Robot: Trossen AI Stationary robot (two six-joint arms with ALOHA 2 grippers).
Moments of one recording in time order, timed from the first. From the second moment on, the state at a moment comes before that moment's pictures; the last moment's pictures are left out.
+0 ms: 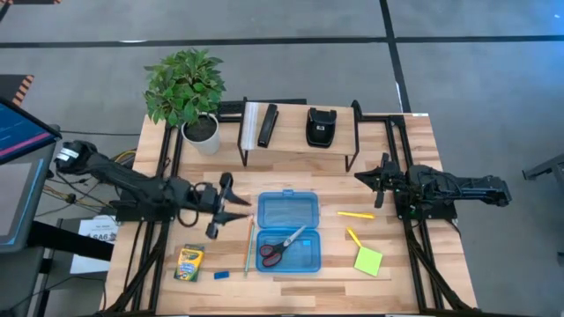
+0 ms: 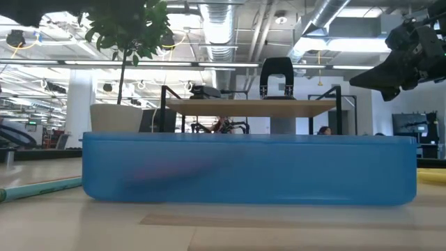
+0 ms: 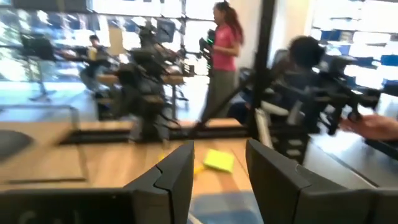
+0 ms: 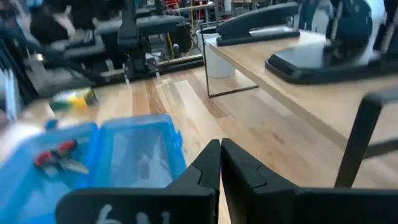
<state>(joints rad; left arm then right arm) -0.27 0.98 0.41 0.64 -0.11 -0.04 -0.01 0.00 0.09 -0.22 0.27 0.15</state>
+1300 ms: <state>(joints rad) -0.26 0.39 0.16 0.46 -0.11 -0.02 0.06 0.15 0.08 0.38 0.26 0.34</state>
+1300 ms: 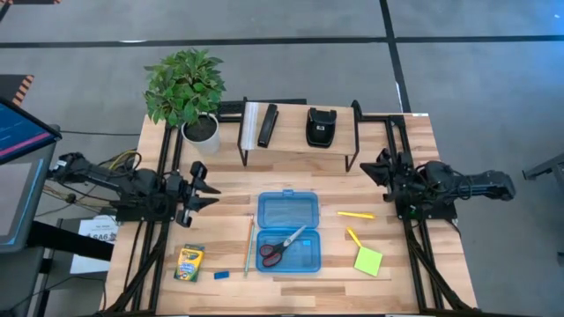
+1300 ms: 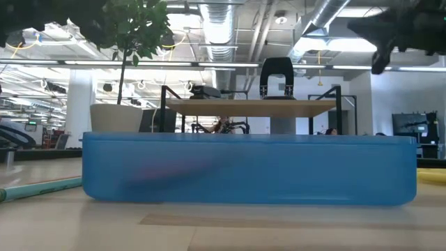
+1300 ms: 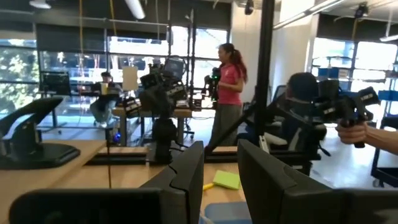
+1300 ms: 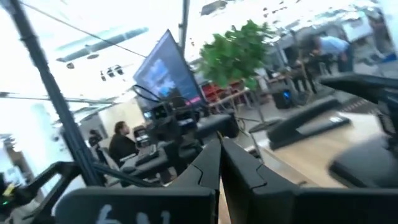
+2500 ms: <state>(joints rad) -0.27 0.39 0.16 0.43 -0.11 -0.09 0.41 1.57 0.84 0.20 0.31 0.18</state>
